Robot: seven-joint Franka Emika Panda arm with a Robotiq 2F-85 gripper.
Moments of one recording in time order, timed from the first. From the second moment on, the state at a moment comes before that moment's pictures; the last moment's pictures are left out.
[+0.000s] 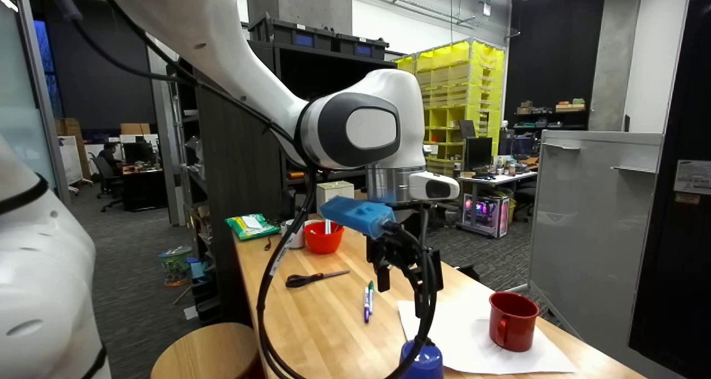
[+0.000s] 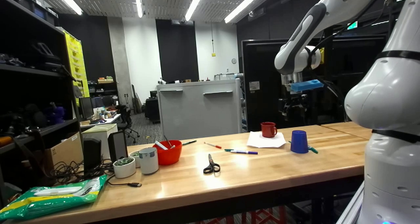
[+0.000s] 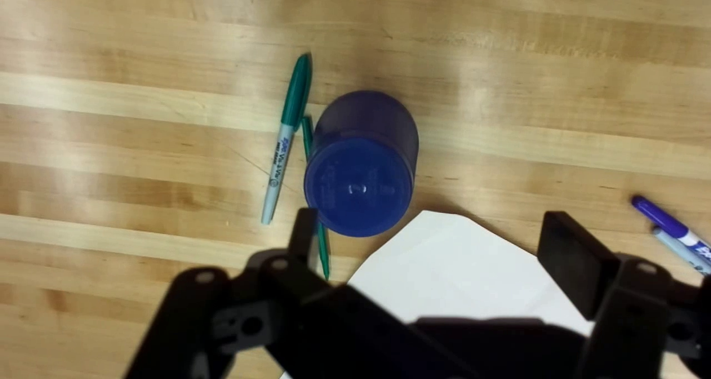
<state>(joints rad) -0.32 -0.32 -0.28 -2.56 -0.24 2.28 0.03</state>
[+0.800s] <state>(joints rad) -0.32 -0.17 -0.31 -2.53 -0.23 2.28 0.03</state>
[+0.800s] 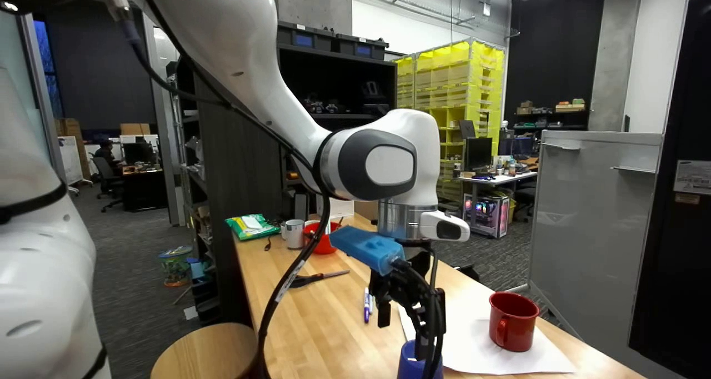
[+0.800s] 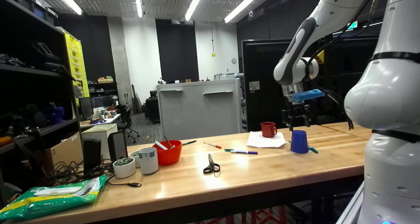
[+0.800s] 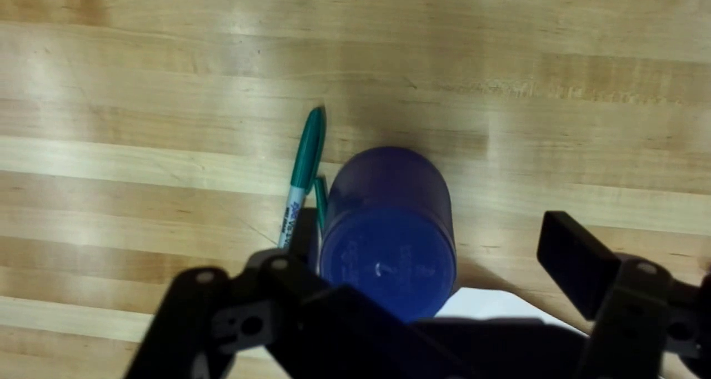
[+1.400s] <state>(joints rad) -0.32 -0.06 -0.32 -2.51 -0.23 2.39 0.00</state>
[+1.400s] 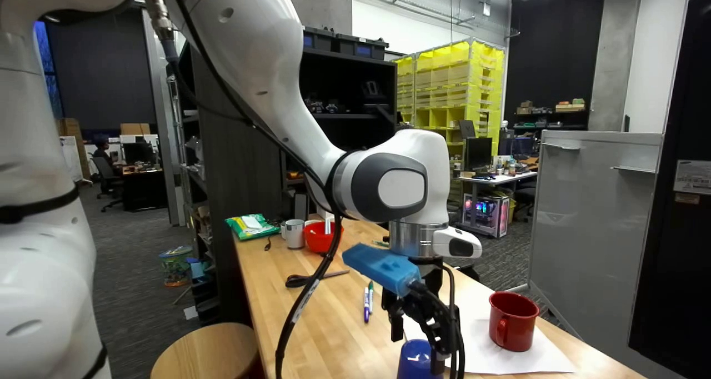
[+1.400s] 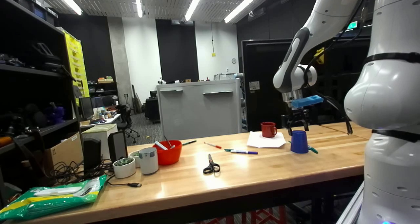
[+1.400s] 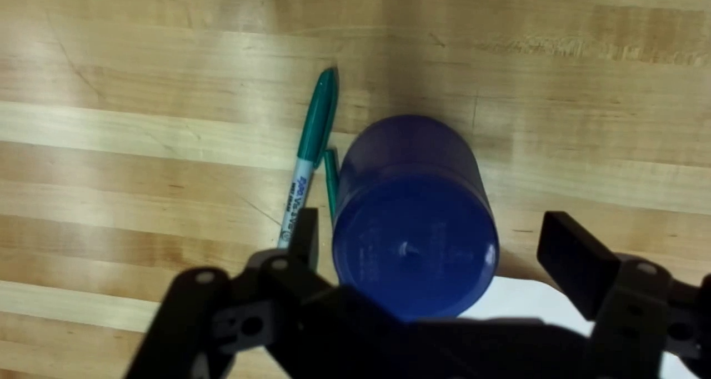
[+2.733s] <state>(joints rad) -0.29 -0.02 -0.28 -2.46 -0.22 2.36 -0.07</state>
